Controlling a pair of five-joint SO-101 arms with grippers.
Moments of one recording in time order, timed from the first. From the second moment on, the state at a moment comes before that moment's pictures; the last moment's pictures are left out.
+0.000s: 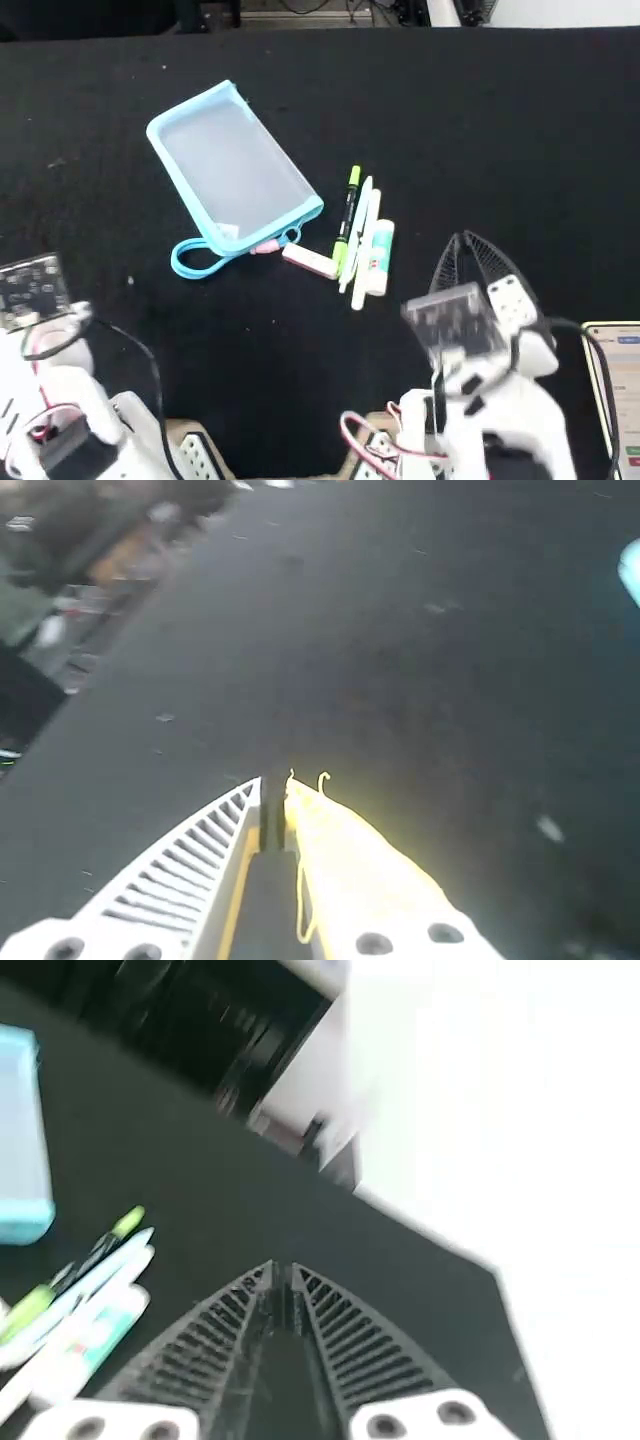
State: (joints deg) left arm -47.8 -104.7 64.6 71.3 -28.5; right arm 6.2 -93.7 44.7 72.7 34.4
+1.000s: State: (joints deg) left arm -22.4 -104.1 93.2 55.8 -14.2; right arm -23.0 -66.0 73.4 41.1 13.6
